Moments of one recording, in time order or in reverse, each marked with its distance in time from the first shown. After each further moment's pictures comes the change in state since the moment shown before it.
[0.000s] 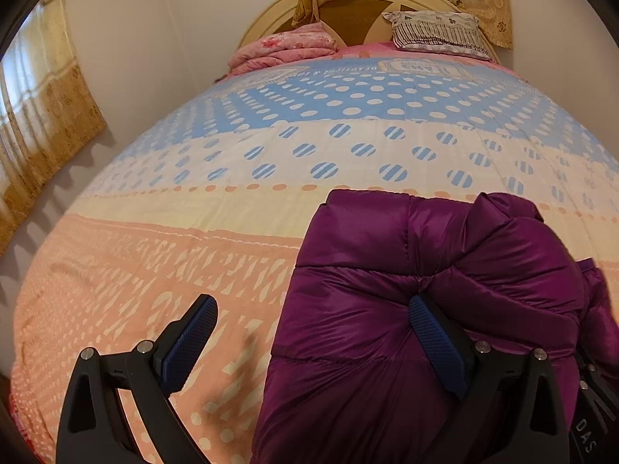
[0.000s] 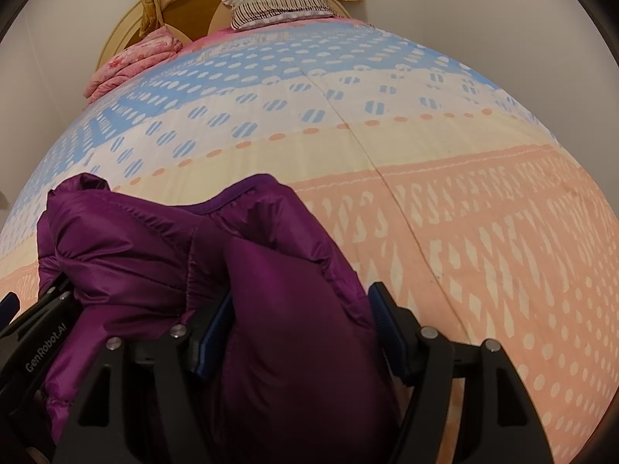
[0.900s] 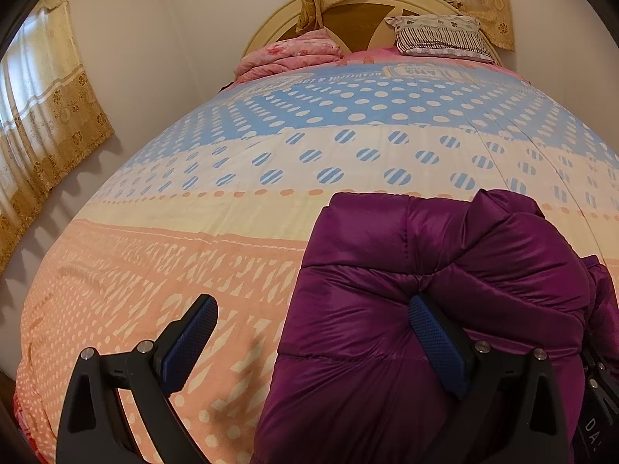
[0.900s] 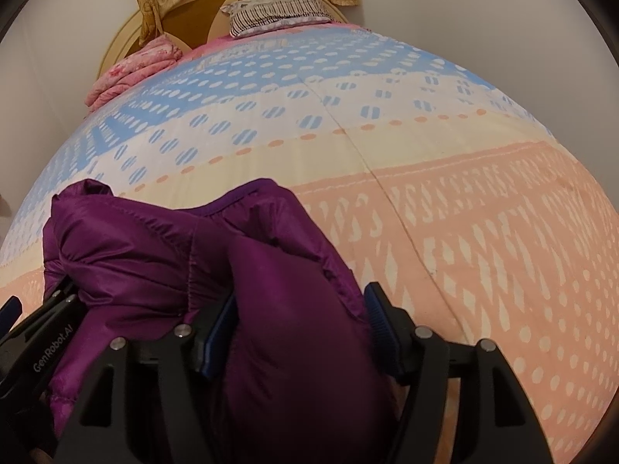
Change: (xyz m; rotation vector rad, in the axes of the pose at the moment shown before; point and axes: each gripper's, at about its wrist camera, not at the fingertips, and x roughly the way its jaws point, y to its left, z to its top) left arm -0.004 -0.003 -0.001 0.011 -0.032 0.062; right arm -0.007 -0.003 -0.004 0.017 -0.022 0.000
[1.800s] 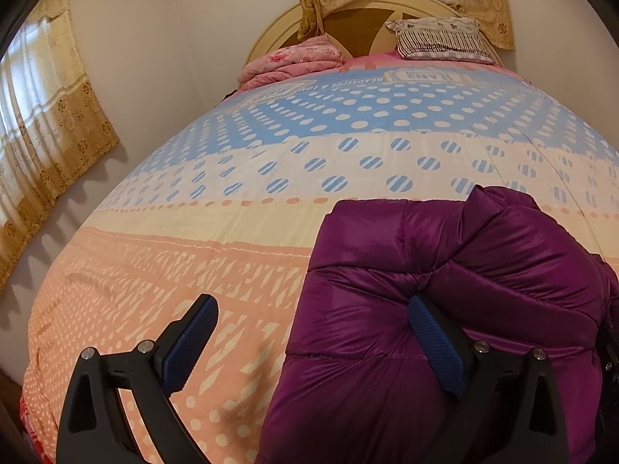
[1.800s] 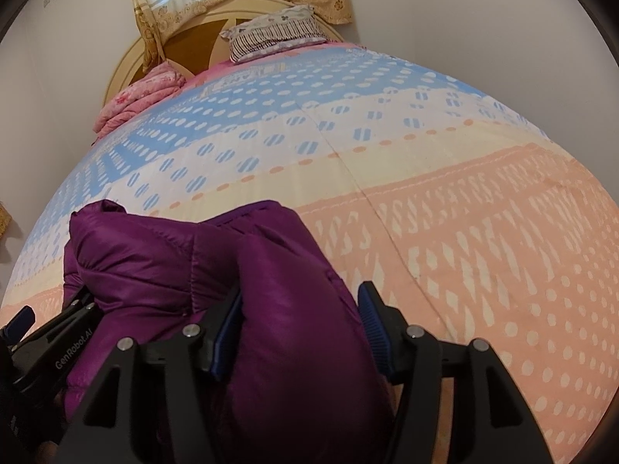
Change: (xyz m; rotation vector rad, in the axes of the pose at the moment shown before) left arm -0.007 -0.002 0.003 0.020 -0.016 0.025; right arm -0.019 -0.010 -0.002 0.053 -0.081 0.045
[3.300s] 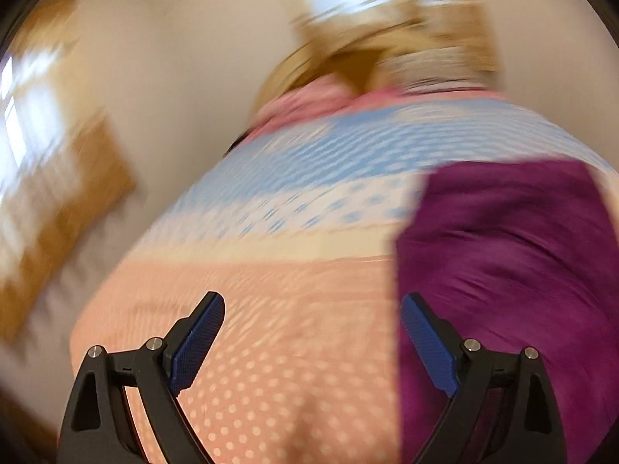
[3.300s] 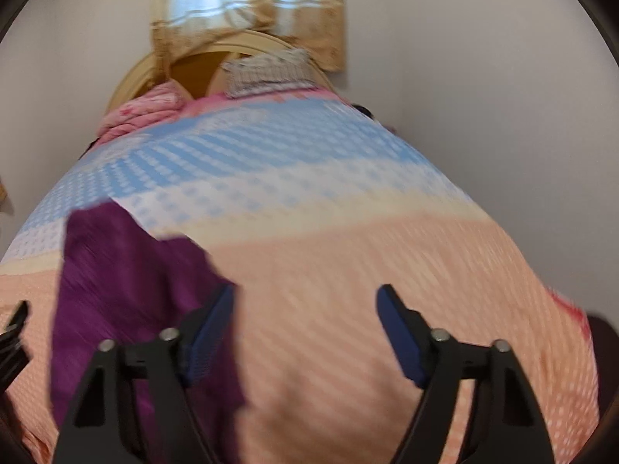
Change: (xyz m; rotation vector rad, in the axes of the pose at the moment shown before) left arm -0.095 0.130 -0.014 0.014 -0.117 0.033; right arm -0.159 -0.010 0.035 -0.160 -0.129 -0.088
